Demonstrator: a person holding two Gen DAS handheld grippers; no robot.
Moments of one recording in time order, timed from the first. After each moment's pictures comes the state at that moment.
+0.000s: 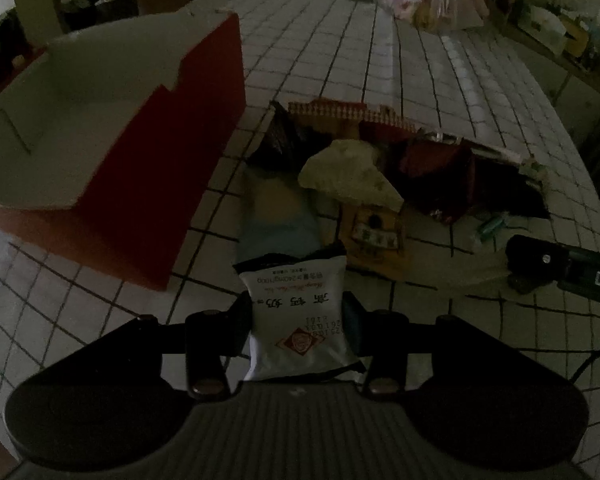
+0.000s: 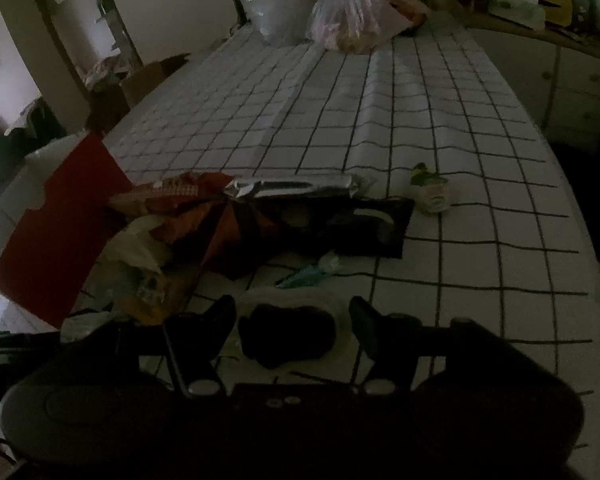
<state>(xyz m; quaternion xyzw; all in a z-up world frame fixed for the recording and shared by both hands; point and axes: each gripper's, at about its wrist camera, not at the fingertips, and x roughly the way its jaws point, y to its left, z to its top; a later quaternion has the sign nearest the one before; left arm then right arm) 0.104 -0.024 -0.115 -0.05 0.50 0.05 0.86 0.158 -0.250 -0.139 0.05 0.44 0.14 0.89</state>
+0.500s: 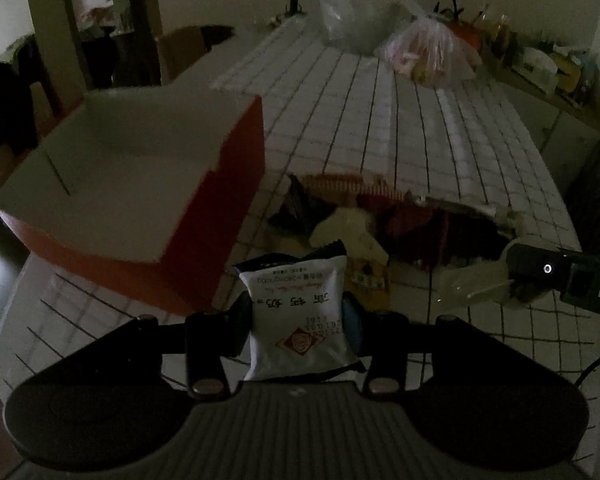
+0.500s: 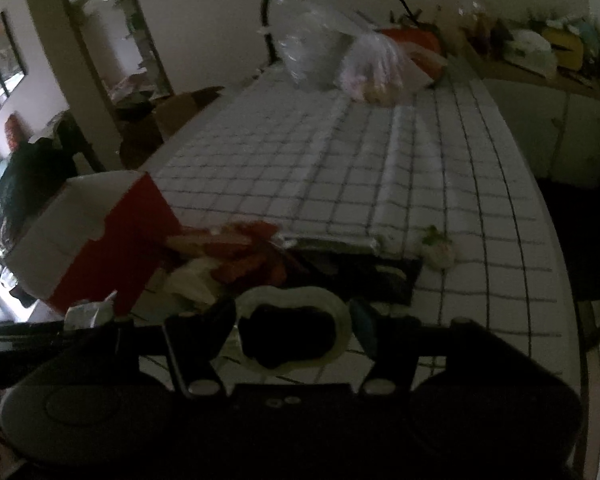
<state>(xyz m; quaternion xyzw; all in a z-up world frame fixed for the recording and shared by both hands) 0.081 -0.019 -0.050 -0.05 0.44 0.07 0.89 0.138 -0.238 -0.077 0.04 0.39 0.17 0.90</state>
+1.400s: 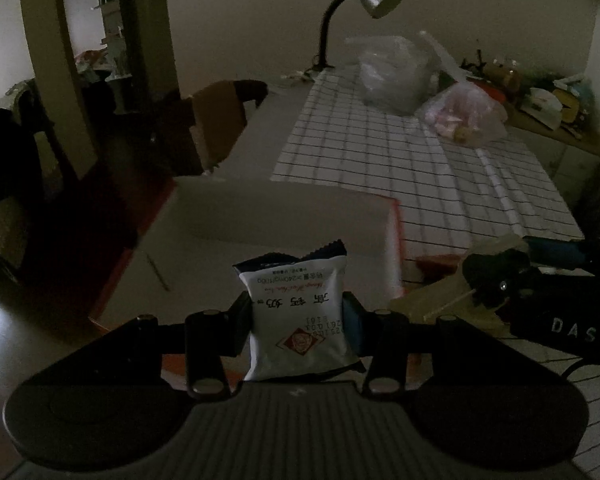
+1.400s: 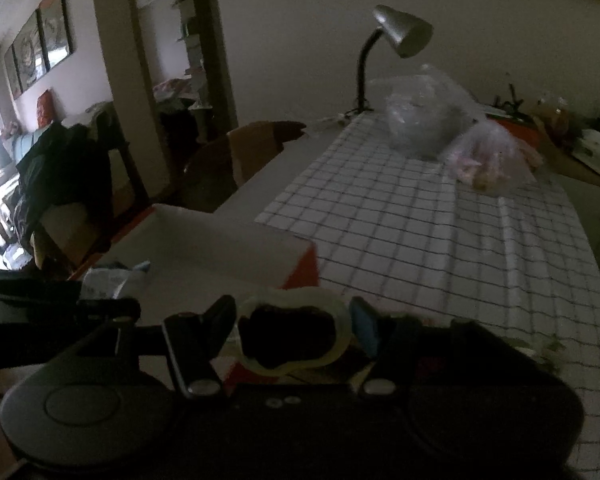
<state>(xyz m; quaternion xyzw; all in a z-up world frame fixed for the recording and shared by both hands) 0.100 0.158 0.008 -0.02 0.40 0.04 0.92 0.148 -0.029 -0.025 -0.03 0.33 0.20 0.92</state>
